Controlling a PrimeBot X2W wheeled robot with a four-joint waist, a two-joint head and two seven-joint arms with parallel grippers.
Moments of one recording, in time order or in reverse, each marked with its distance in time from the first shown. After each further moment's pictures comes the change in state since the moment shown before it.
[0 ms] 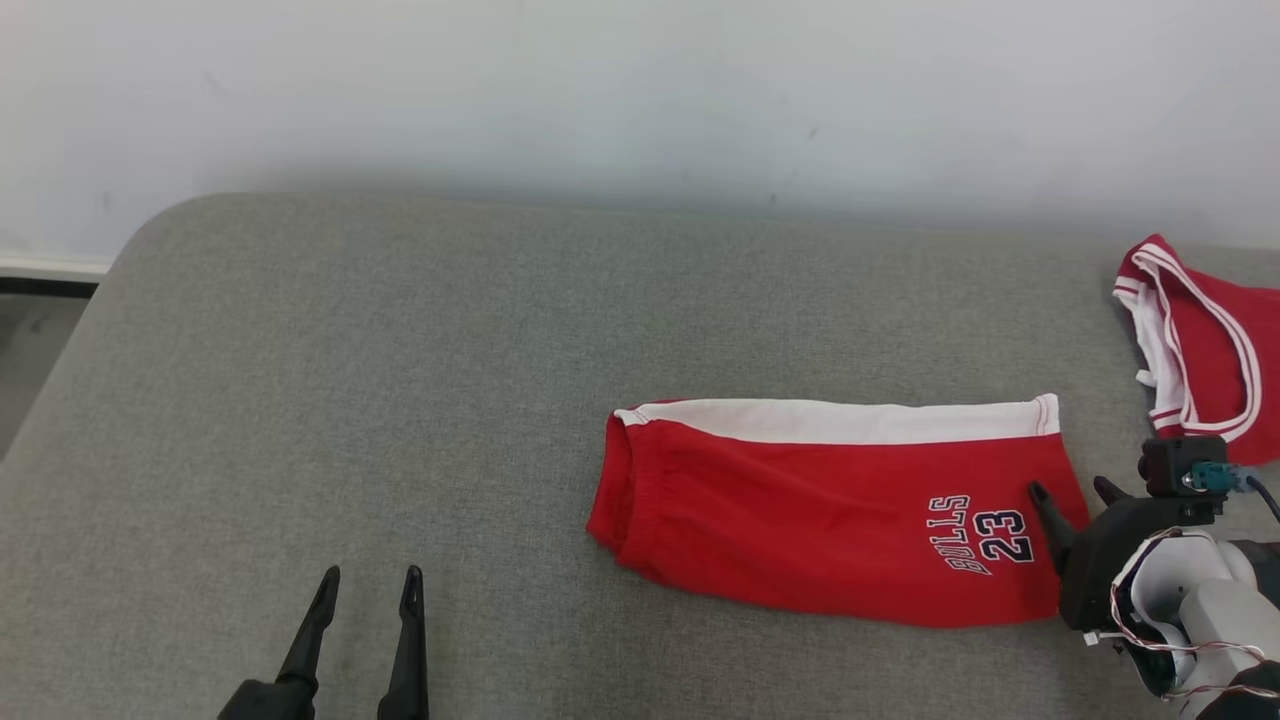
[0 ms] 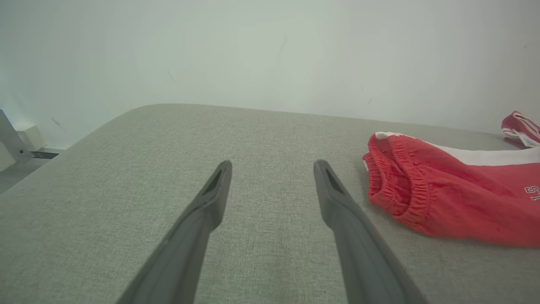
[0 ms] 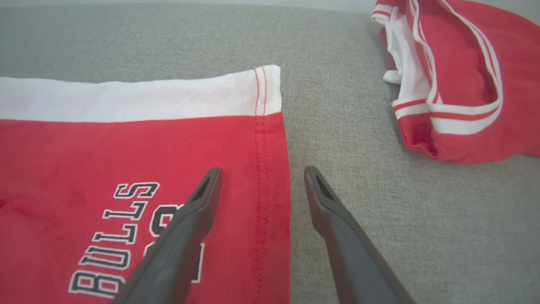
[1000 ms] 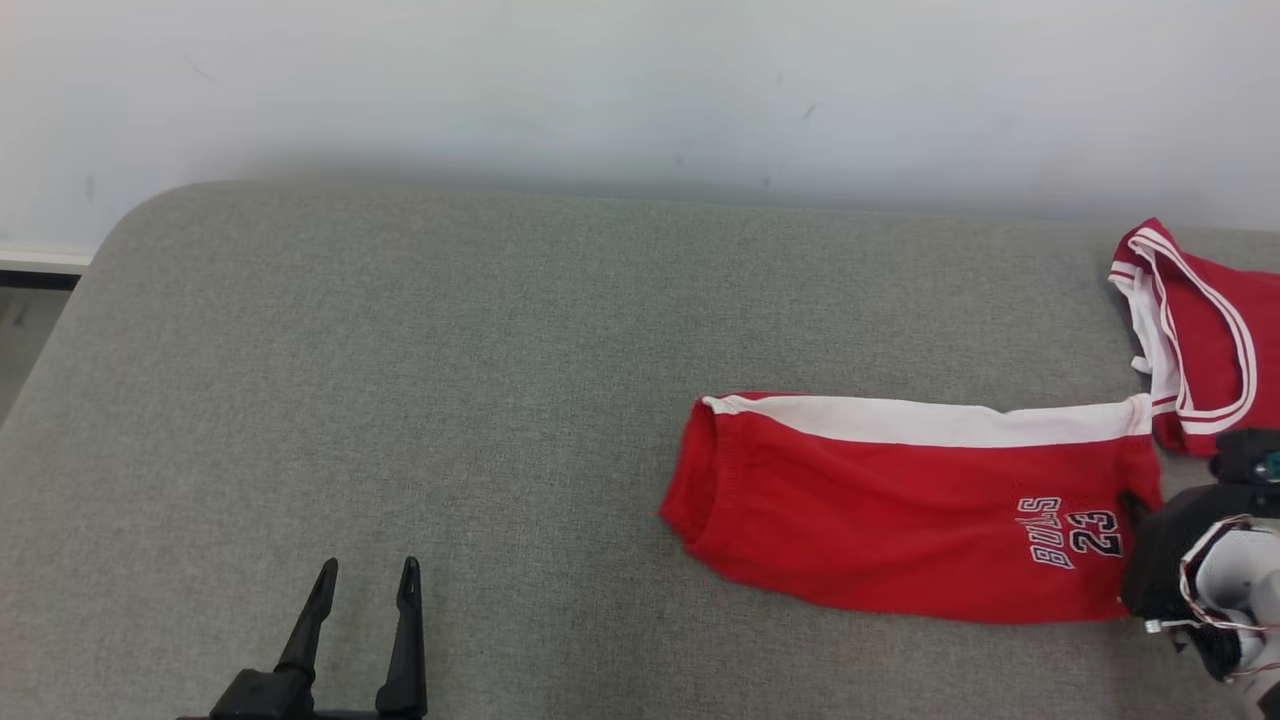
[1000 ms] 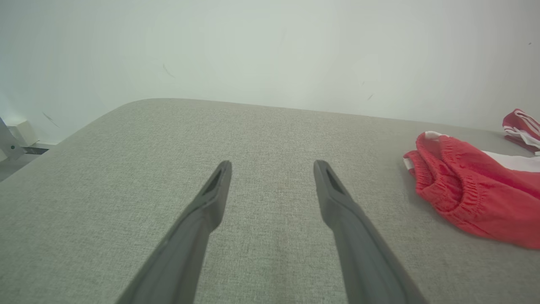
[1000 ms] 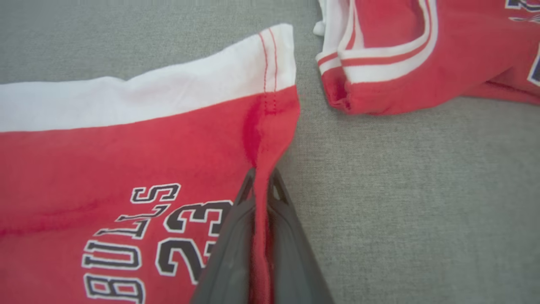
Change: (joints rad) left arm -0.025 0.000 0.003 0.021 -0.010 0.000 0.000; right arm -0.055 -0.063 0.042 0.114 0.151 0.000 0.059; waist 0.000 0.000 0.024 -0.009
